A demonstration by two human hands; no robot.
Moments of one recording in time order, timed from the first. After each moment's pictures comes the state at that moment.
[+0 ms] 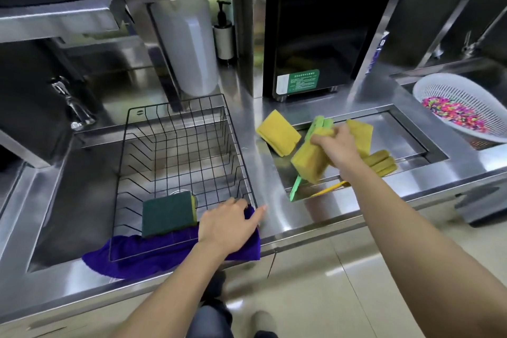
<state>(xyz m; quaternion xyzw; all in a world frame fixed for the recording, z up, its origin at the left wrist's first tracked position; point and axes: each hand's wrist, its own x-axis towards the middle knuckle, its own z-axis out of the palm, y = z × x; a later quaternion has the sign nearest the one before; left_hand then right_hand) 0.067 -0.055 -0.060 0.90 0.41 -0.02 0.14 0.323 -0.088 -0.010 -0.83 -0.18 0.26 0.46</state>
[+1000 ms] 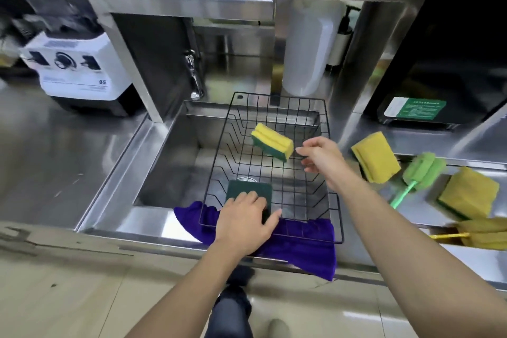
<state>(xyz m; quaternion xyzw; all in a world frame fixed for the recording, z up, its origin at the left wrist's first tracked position) -0.029 -0.030 -0.053 0.86 0.50 0.08 0.09 0.168 0.027 -0.011 -0.71 -0.33 0.45 0.43</state>
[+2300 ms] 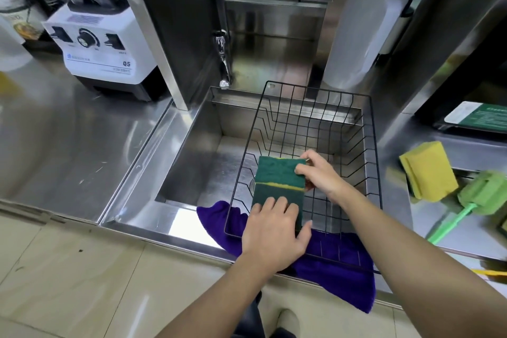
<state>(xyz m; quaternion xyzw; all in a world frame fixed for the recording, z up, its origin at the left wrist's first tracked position) -0.025 -0.026 -0.051 0.85 0.52 0.10 0.07 0.124 0.068 -0.072 -0.65 -0.46 0.53 0.29</state>
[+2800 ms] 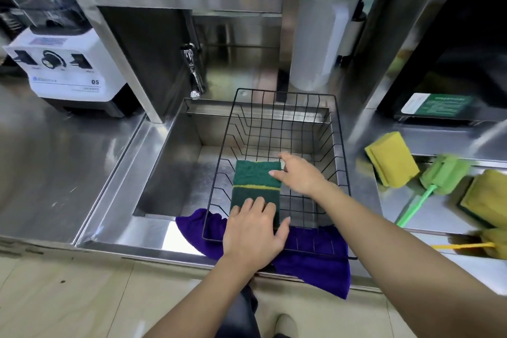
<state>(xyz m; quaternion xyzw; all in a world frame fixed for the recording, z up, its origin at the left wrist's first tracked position) -0.022 -0.027 -0.051 0.85 0.51 0.09 0.06 0.130 0.061 -0.063 -0.70 -0.63 0.30 0.09</state>
